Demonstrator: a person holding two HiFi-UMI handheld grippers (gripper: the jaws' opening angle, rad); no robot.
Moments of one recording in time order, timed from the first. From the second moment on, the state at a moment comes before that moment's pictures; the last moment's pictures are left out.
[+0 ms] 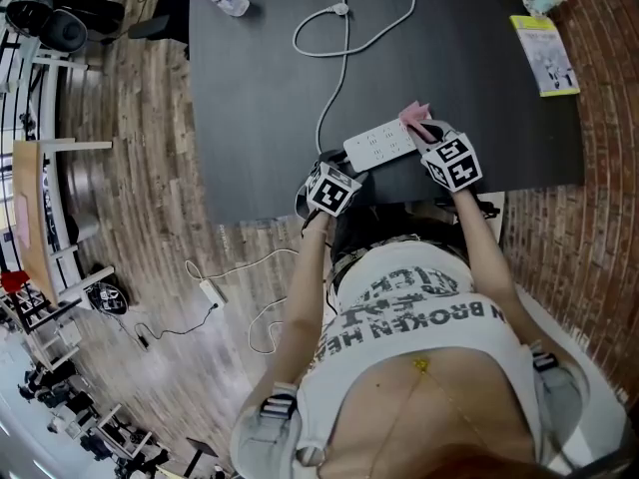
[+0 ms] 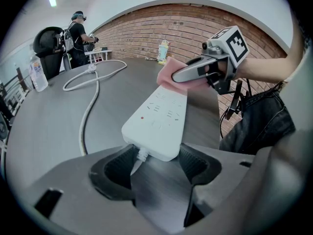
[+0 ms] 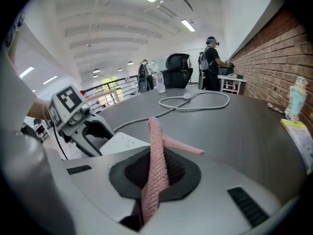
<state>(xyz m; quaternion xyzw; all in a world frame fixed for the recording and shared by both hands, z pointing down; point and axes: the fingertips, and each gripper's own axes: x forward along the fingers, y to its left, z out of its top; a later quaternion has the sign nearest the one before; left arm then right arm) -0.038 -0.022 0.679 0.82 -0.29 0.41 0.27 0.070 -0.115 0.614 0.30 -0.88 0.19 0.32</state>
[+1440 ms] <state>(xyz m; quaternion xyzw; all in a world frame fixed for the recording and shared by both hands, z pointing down) -0.038 -0.022 0.682 0.82 -0.29 0.41 0.27 -0.046 -0.024 0.641 0.08 -0.90 0.14 0.41</state>
